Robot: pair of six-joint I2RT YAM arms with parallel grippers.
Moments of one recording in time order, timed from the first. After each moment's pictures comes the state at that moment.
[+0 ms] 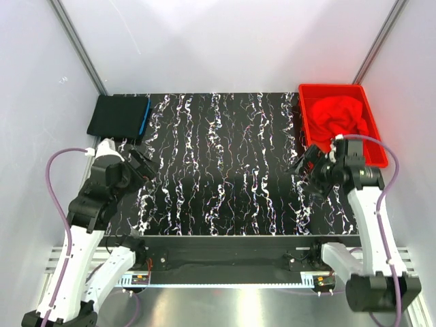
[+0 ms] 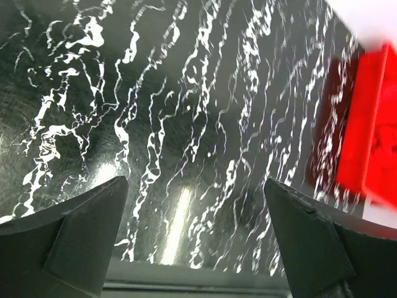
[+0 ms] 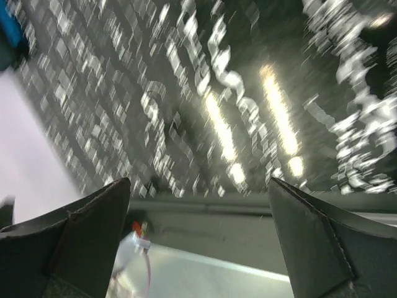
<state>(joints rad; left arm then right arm) -0.24 0.67 0.95 -0.88 -0.10 -0.80 -0.02 0.94 0.99 -1.00 -0.40 0.64</state>
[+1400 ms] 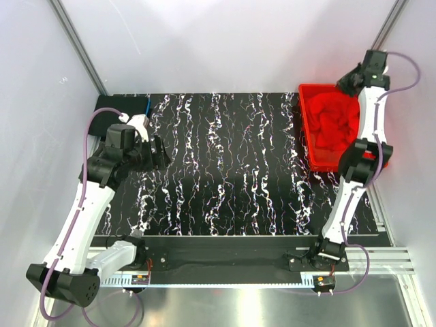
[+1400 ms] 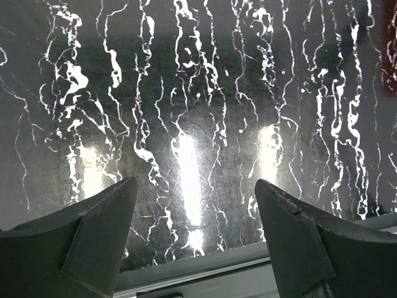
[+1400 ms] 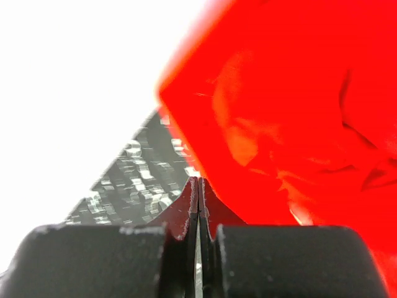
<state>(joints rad) -0.24 1.01 1.16 -0.89 0.09 -0.30 -0.27 2.35 2.45 -0.77 -0.12 0.68</state>
